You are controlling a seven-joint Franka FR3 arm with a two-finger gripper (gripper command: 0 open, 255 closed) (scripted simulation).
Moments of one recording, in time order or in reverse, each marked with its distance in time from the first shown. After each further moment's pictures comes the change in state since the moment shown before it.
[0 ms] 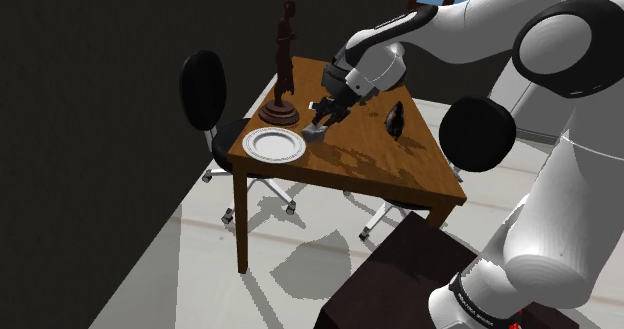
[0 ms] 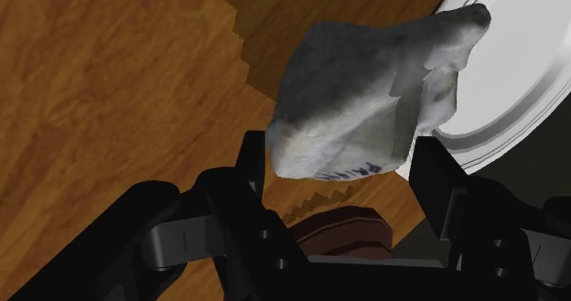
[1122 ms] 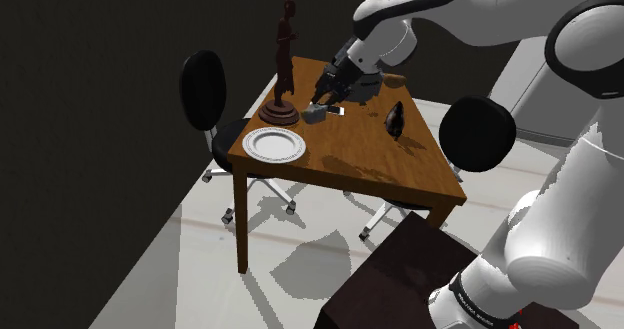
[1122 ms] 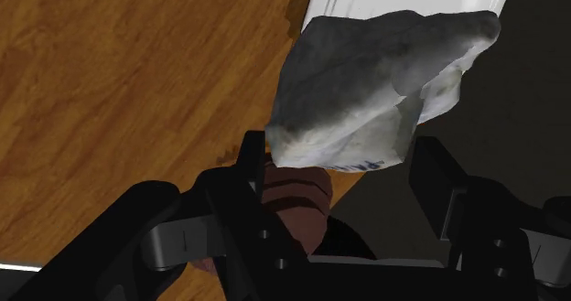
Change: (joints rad) arm 0.025 -0.101 -0.004 0.072 -0.123 -0.106 0.170
